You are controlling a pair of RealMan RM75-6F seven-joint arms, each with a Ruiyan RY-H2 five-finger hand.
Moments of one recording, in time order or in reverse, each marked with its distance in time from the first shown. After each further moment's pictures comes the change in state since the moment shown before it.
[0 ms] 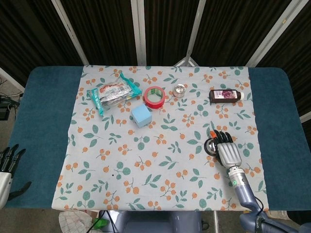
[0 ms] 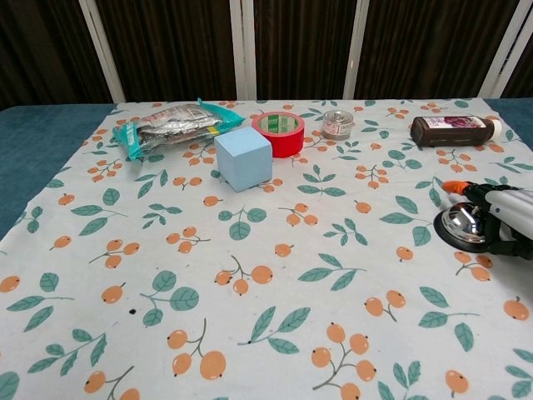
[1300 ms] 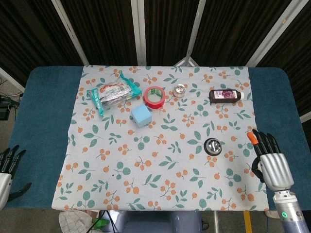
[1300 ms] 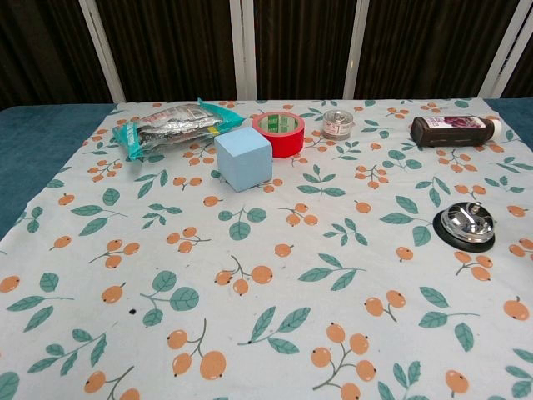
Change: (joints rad) left arm 0.004 0.010 0.009 -0.003 0.010 0.006 -0.019; right arm -0.258 0.594 -0.090 -0.672 -0.241 0.437 0.006
